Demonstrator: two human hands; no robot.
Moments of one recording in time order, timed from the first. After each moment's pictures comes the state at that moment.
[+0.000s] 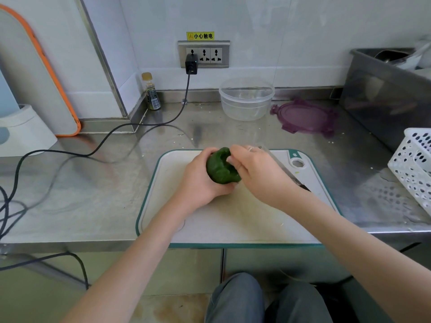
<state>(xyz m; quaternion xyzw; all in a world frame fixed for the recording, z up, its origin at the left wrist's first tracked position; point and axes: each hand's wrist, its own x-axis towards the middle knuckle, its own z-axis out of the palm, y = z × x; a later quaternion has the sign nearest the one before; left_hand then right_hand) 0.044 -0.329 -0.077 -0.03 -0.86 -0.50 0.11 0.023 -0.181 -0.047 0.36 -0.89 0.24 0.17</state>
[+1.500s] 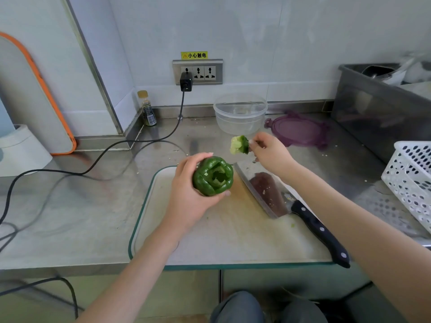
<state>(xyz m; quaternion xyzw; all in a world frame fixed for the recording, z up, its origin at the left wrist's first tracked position) 0.043 -0.334 -0.081 -0.09 -0.83 -0.48 0.27 -0.065 -0.155 -0.043 0.10 -0.89 0.44 0.04</state>
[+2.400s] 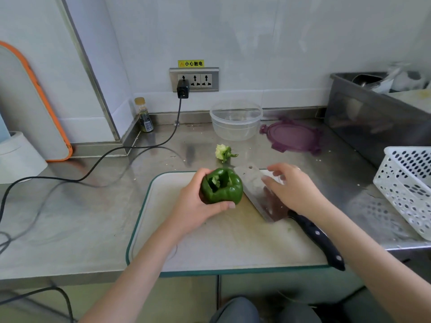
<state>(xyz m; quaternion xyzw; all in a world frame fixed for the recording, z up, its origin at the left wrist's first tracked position) 0.044 -0.330 -0.077 -0.09 -0.82 -0.57 0.07 -0.002 -0.113 -0.049 0.05 -0.95 0.29 0.03</state>
